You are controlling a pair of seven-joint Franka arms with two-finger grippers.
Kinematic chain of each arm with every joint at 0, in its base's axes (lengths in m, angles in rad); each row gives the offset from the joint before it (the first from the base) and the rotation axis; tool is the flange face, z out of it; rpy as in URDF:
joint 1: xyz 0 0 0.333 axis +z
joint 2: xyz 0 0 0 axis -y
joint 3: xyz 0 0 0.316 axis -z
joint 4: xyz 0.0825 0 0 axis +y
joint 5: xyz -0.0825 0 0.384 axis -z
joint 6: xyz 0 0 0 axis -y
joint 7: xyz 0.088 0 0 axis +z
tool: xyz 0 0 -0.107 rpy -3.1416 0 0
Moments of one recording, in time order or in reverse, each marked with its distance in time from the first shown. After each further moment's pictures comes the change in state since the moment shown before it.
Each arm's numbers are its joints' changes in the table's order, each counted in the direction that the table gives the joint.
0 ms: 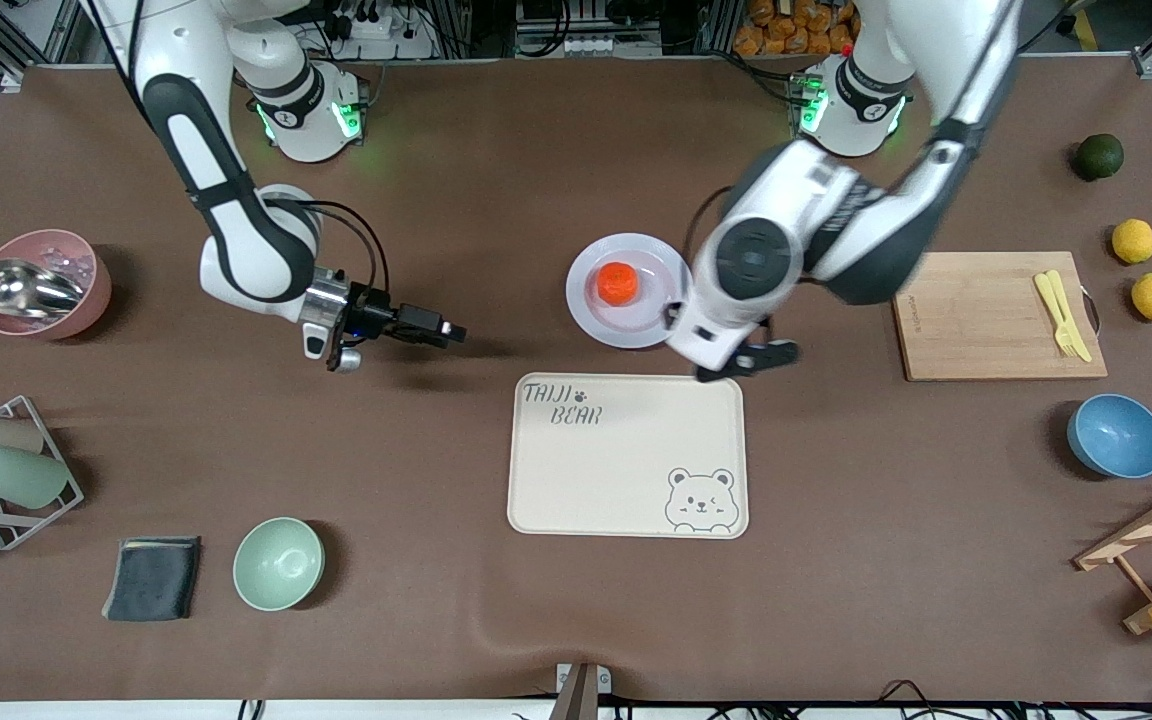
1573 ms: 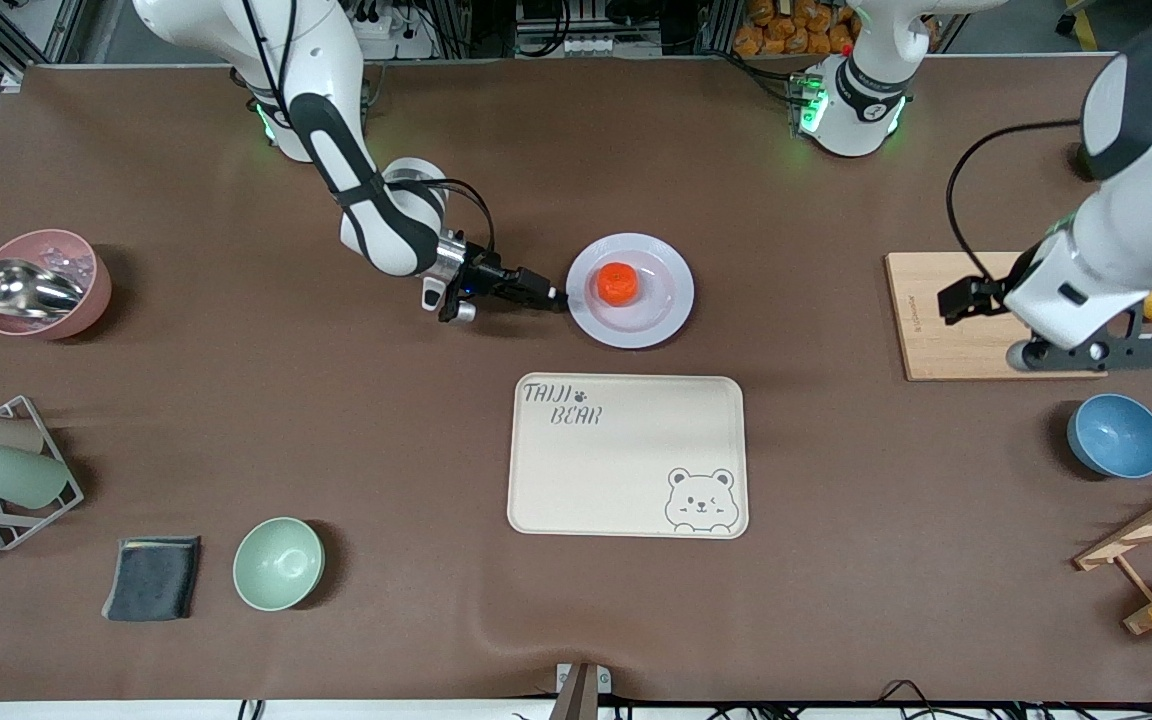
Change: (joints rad) left arm 0.122 0.324 -0.285 0.031 0.002 -0.079 -0.654; right arm 0.358 -0.168 -0.003 -0.044 -0.617 0.104 0.290
